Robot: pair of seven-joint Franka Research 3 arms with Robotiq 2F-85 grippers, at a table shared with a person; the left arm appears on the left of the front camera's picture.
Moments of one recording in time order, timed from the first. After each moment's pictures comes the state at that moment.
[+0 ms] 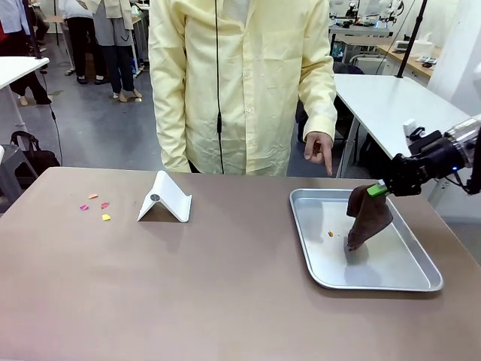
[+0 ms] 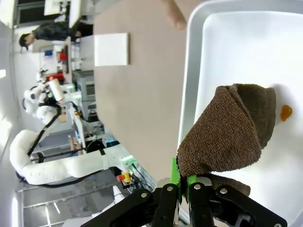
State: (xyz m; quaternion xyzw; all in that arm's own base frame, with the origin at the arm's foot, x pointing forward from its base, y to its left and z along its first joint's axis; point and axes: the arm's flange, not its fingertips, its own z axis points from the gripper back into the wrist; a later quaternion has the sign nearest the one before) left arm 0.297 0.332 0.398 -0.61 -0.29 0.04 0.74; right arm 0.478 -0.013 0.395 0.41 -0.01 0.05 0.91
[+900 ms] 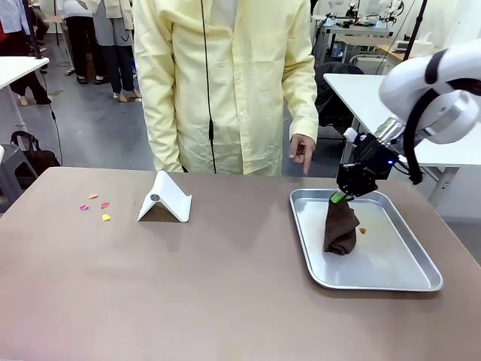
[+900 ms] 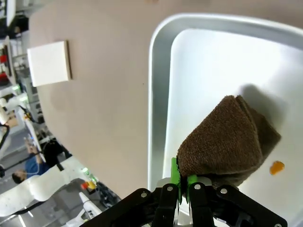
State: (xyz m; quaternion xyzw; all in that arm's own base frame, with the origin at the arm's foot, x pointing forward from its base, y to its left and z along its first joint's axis) left arm 0.297 0.332 0.398 -0.61 -0.29 0.04 0.74; right arm 0.557 0.082 0.358 0.27 0.04 0.08 0.96
